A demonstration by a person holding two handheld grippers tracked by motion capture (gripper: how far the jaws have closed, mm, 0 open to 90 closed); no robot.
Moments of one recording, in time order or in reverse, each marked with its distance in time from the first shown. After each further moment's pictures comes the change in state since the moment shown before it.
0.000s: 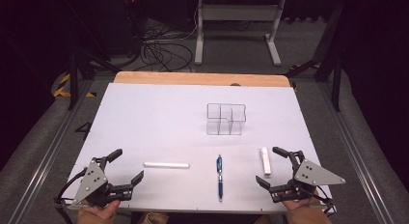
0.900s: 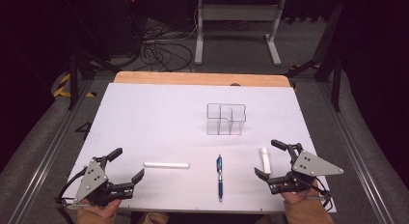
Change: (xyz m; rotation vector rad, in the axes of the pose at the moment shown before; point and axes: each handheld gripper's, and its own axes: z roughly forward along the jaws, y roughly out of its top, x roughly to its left) left arm -0.001 0.002 0.002 0.005 0.015 -0.009; right arm -0.011 0.016 0.011 0.021 -0.003 0.012
